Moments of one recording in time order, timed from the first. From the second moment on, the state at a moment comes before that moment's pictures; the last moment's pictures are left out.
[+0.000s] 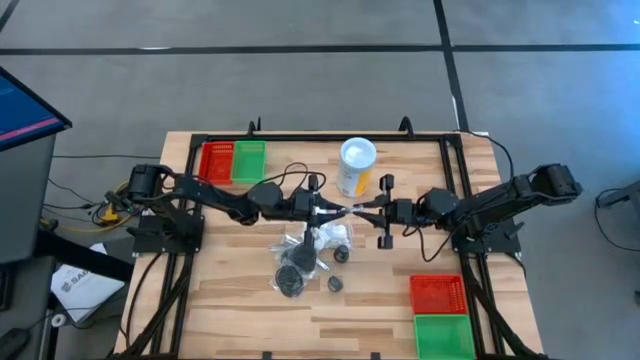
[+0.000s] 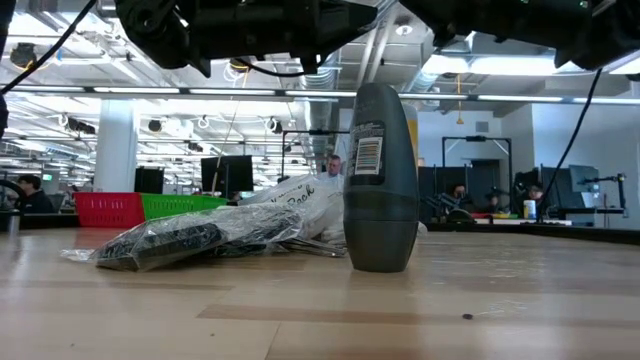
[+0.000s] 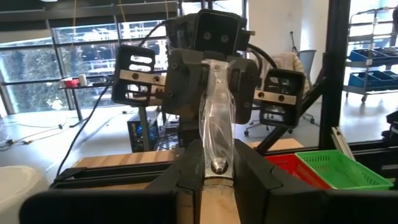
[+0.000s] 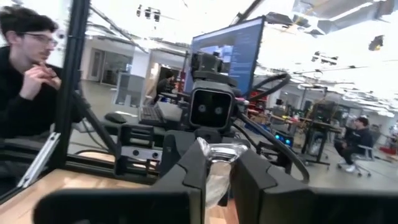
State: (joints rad) left arm 0.00 1.68 0.81 1.01 0.03 0.08; right arm 0.12 1.26 0.44 1.07 0.12 -0.25
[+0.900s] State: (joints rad) left arm 0.00 1.68 0.80 1.02 0.03 0.07; right arm 0.12 1.13 0.44 0.87 0.12 -0.20
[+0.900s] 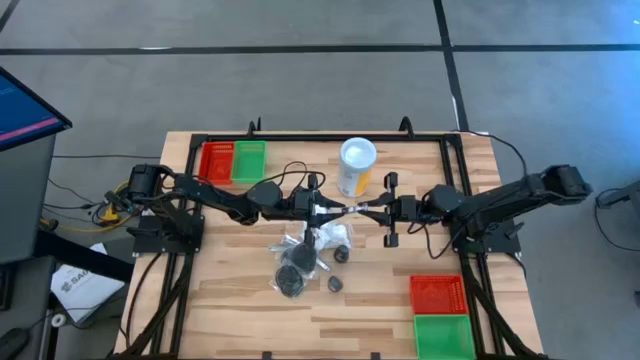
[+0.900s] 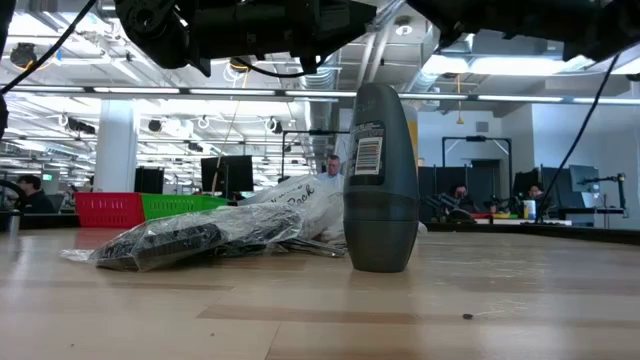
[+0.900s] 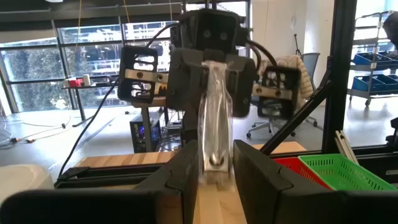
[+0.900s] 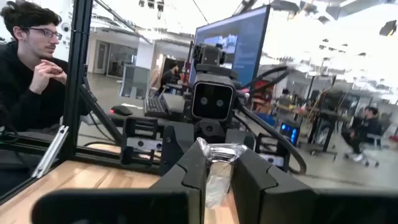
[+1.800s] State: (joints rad) left arm 0.00 1.68 0.79 1.01 0.03 0.07; right arm 0.45 0.57 0.44 -0.27 0.10 0.51
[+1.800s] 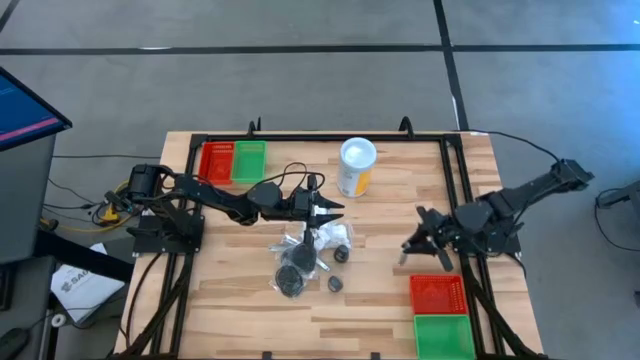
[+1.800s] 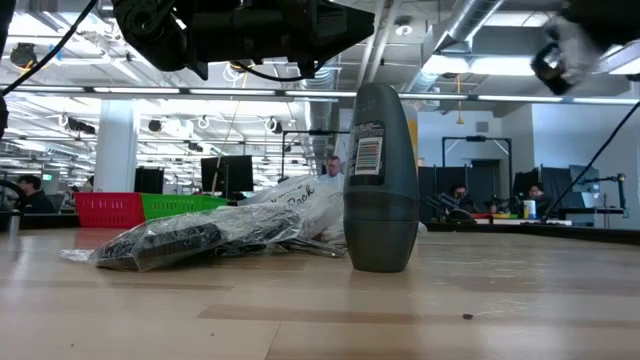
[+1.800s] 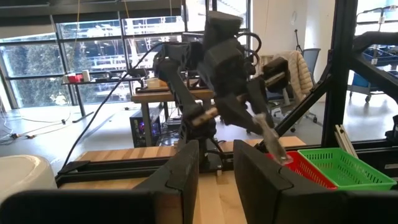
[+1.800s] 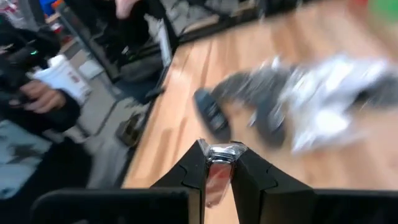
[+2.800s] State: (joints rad) left arm 0.00 1.68 0.79 1.01 0.03 0.07; right arm 0.91 0.76 0.44 -0.55 0.10 1.37
